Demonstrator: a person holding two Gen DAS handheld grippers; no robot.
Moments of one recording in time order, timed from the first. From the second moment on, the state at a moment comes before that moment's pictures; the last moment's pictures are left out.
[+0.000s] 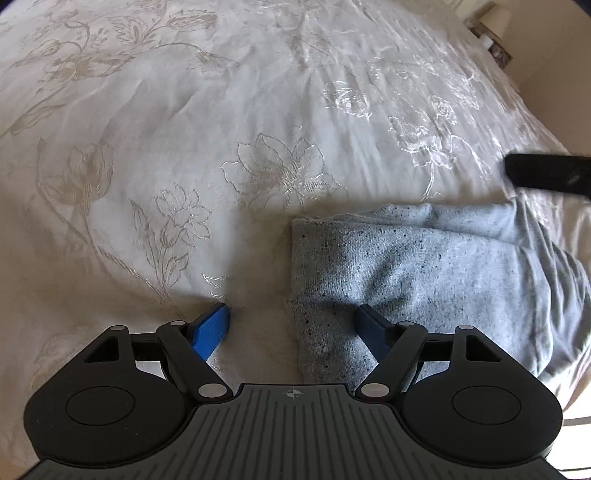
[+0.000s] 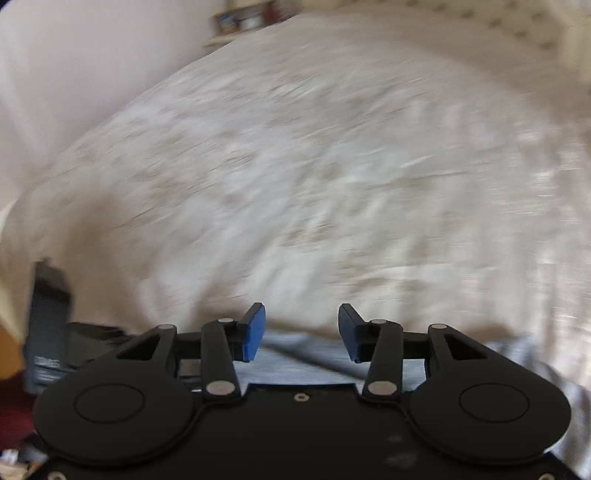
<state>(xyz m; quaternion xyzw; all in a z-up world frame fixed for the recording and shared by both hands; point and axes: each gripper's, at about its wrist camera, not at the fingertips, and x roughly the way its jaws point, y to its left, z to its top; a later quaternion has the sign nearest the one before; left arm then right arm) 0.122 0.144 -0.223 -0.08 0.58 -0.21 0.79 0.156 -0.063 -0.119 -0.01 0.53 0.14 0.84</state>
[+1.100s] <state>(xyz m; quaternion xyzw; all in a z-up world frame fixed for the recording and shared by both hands) 0.099 0.157 -0.220 -0.10 0.54 -0.19 0.81 0.251 0.026 -0.224 -0.08 0.65 0.43 0.62</state>
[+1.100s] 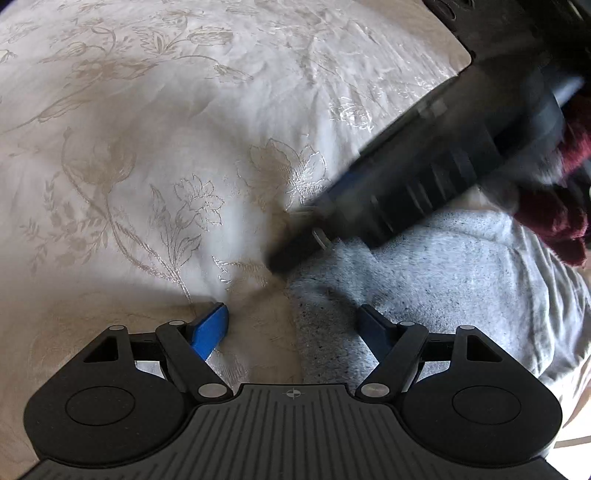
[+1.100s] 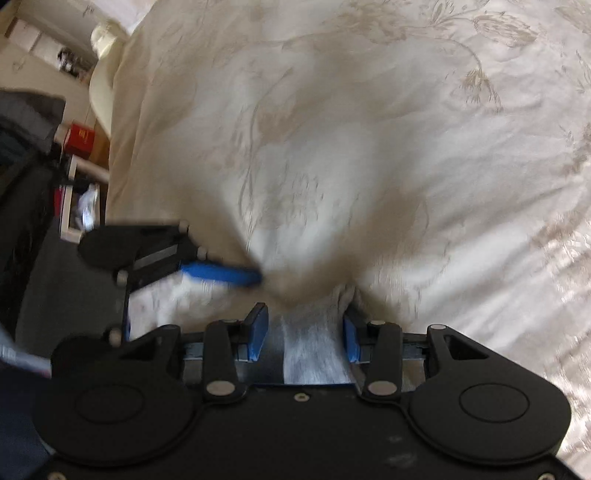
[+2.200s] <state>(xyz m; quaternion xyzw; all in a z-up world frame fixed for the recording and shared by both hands) 0.103 0.116 -0.181 0.01 0.54 -0.22 0.81 0.053 -0.119 -0.173 0.01 0.59 -0.07 0.81</state>
